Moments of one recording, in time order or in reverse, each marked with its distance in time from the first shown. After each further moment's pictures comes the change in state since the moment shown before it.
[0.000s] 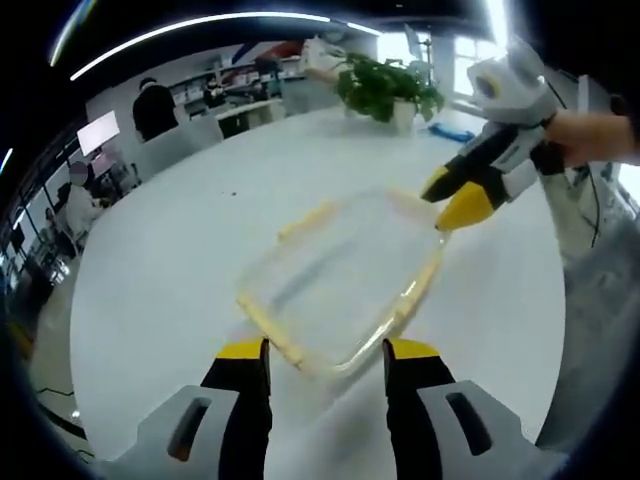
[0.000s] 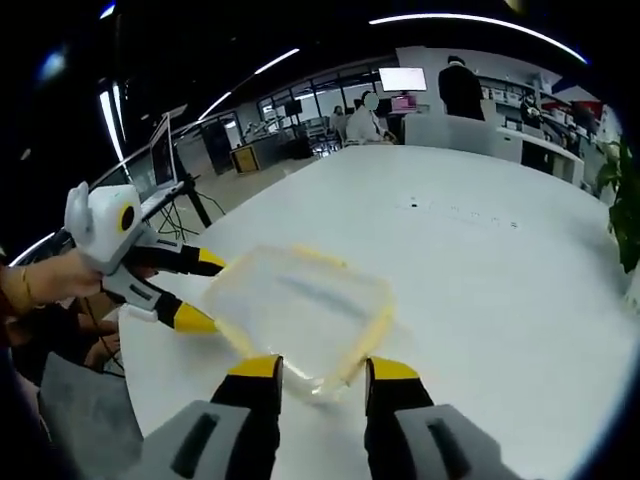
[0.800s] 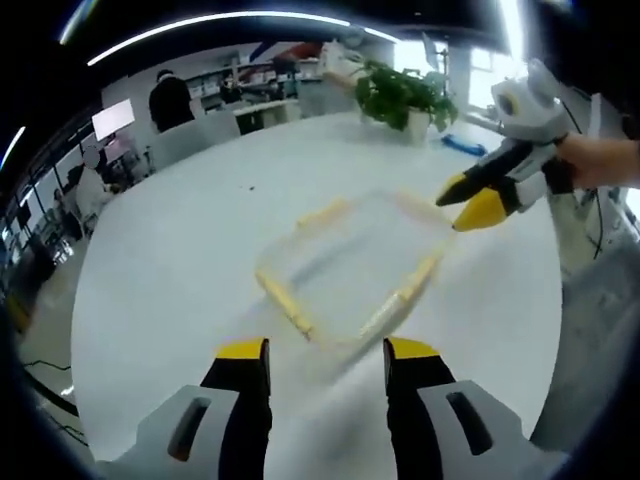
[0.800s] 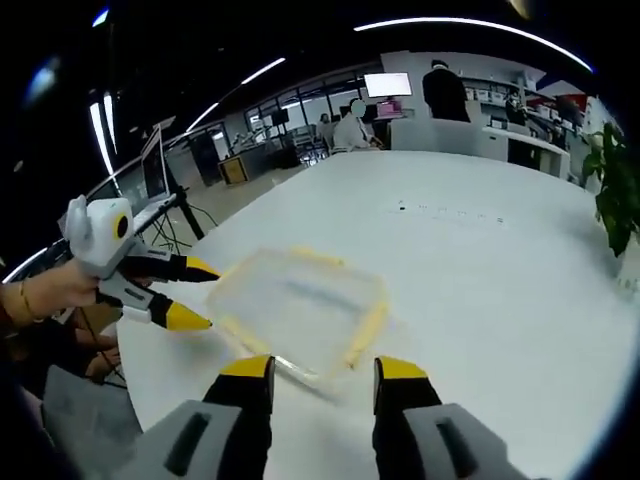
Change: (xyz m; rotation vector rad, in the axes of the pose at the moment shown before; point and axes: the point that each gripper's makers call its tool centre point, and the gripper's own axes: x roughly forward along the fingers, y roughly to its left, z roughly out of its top) left arm -0.029 0.010 -0.009 -0.114 -0.045 0.042; right arm -0.017 0.005 -0.005 0.058 -0.039 -0.038
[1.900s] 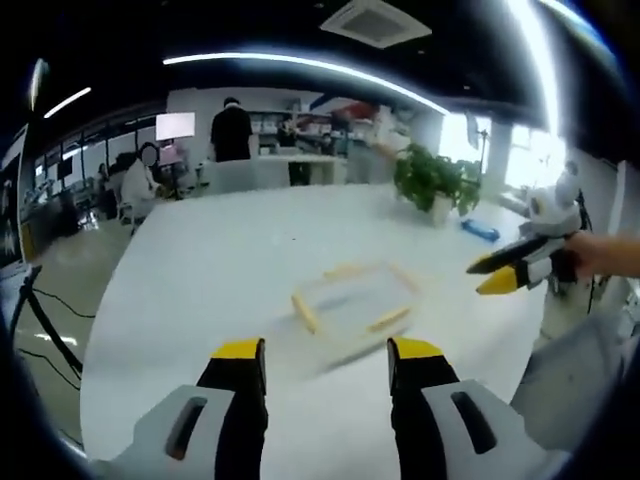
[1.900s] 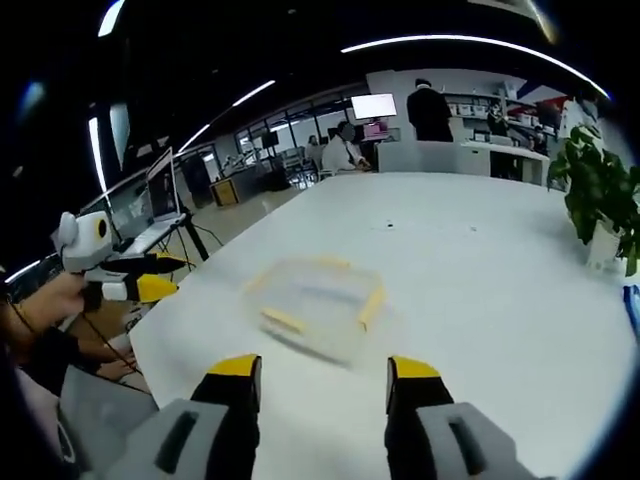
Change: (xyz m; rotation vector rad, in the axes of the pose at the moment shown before) left arm -0.099 -0.014 0.010 -0.221 -0.268 0.086; right arm -0.070 0.031 -0.017 0.029 -0.104 -0.055
